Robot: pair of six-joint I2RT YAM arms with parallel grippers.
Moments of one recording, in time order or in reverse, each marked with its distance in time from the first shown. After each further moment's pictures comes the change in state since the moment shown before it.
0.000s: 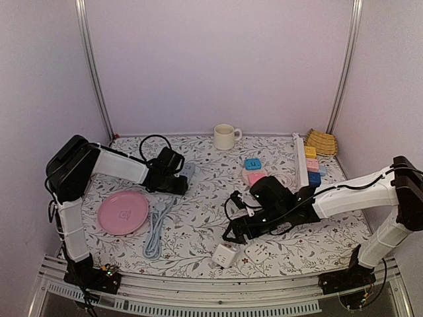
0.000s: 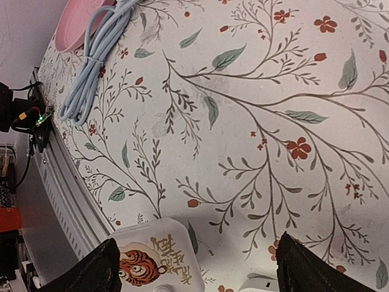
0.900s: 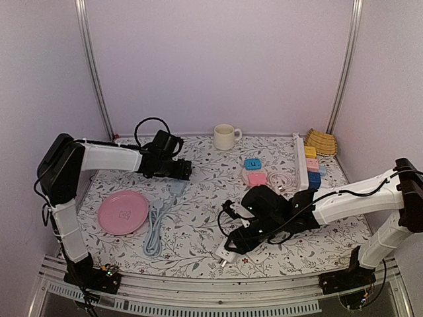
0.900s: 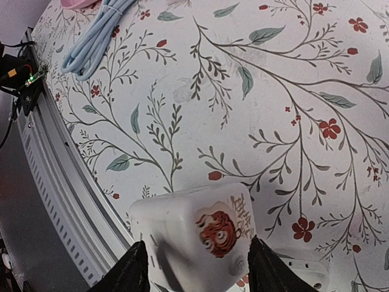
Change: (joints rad) left arm 0.026 -0.046 0.130 -0.097 -0.001 0.052; right arm 0.127 -0.014 0.059 -0.134 0.121 -0.074
